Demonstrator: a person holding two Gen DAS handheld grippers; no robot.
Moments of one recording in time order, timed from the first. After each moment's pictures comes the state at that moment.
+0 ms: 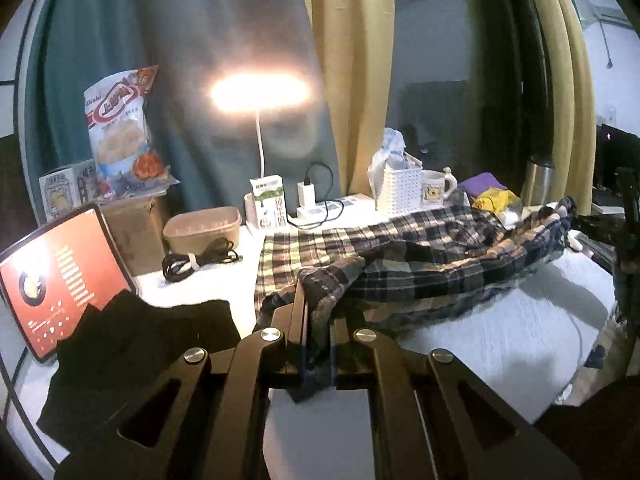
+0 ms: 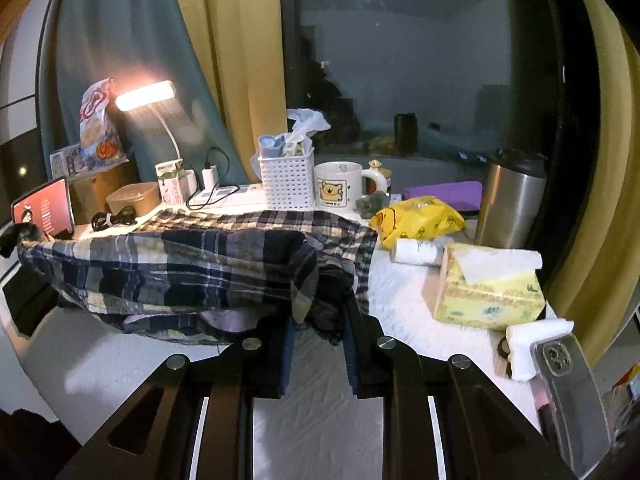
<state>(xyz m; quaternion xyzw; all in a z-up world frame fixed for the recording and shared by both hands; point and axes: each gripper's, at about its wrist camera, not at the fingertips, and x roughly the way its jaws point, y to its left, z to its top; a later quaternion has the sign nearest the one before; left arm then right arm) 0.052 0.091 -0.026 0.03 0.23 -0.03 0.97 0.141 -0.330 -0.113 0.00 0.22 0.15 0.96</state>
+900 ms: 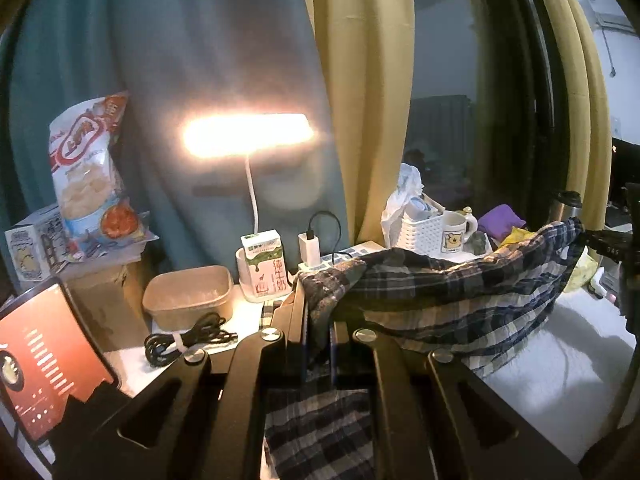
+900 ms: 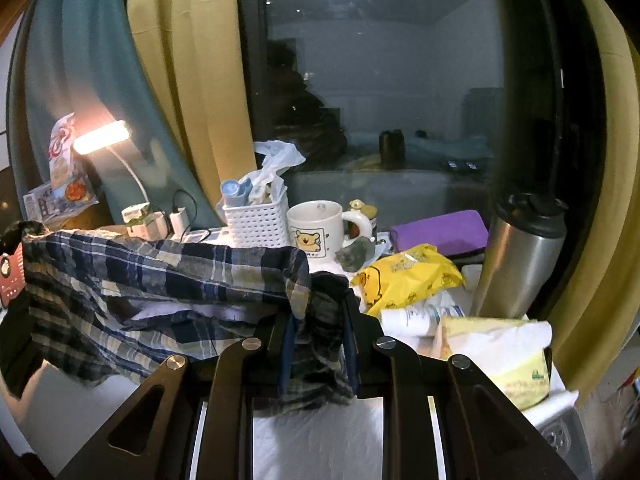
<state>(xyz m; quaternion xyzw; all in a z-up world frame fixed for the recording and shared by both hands) 0.165 0.095 0.011 0.04 0.20 -0.05 0.98 0.229 -0.337 -0.076 0.02 0.21 0.13 0.97</state>
